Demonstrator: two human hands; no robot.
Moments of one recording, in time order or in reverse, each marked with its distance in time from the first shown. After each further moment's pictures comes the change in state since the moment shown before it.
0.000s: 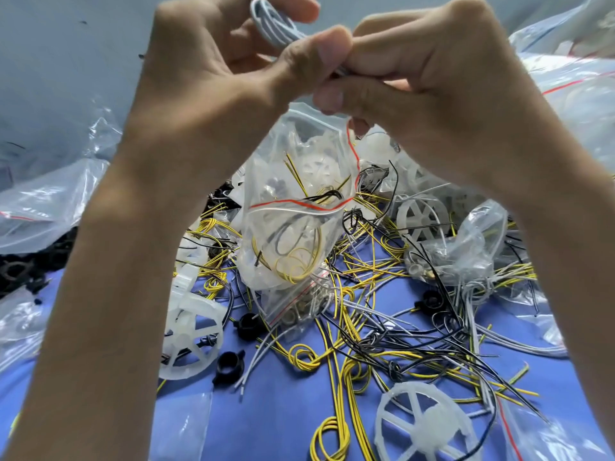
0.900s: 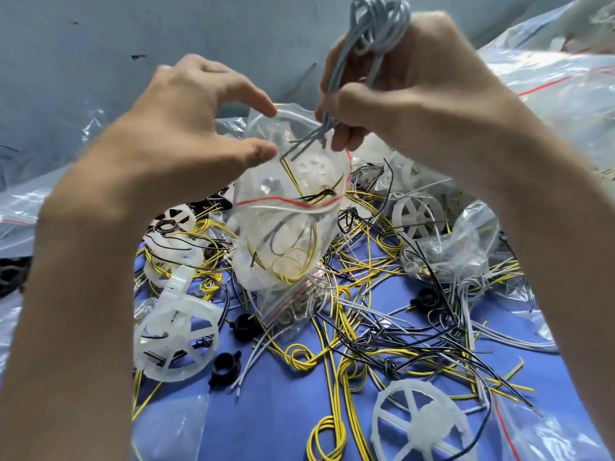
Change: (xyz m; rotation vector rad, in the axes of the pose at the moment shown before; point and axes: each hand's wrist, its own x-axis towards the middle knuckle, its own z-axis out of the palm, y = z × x) left_hand -0.004 -0.023 -0.017 0.624 -0.115 -0.298; right_hand 0.004 0.001 0.006 0.291 0.048 0.285
